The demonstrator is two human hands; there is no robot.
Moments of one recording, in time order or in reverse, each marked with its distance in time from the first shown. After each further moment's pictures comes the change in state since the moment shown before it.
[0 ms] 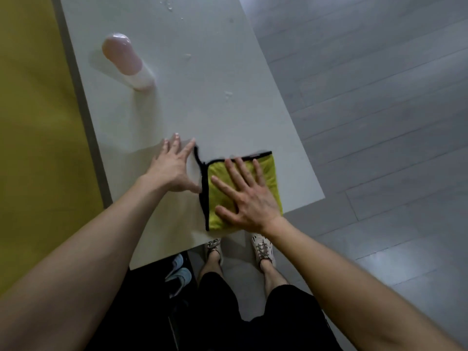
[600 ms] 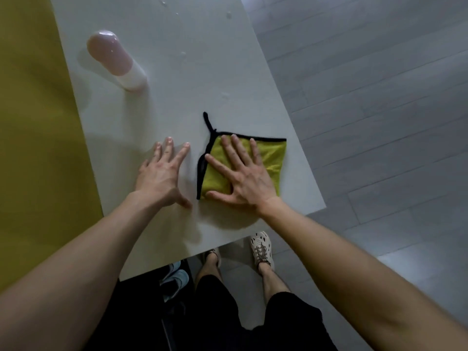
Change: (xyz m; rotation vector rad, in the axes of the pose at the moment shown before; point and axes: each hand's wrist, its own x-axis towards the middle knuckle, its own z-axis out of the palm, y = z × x) left_hand -0.014 0.007 0.001 0.089 0.116 -0.045; right_hand 0.061 0.034 -0.006 -0.041 0.023 0.020
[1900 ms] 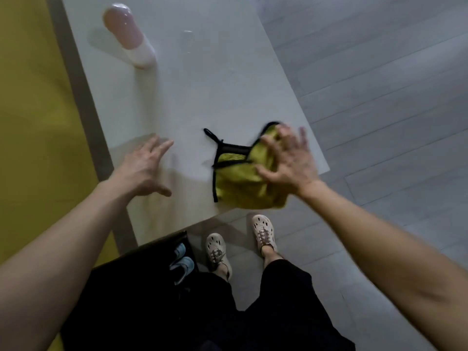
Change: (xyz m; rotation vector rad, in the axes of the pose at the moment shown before) left_hand -0.053 -0.070 0.017 -0.035 -0.022 0.104; right_hand -0.083 0.042 0.011 0.046 0.123 0.246
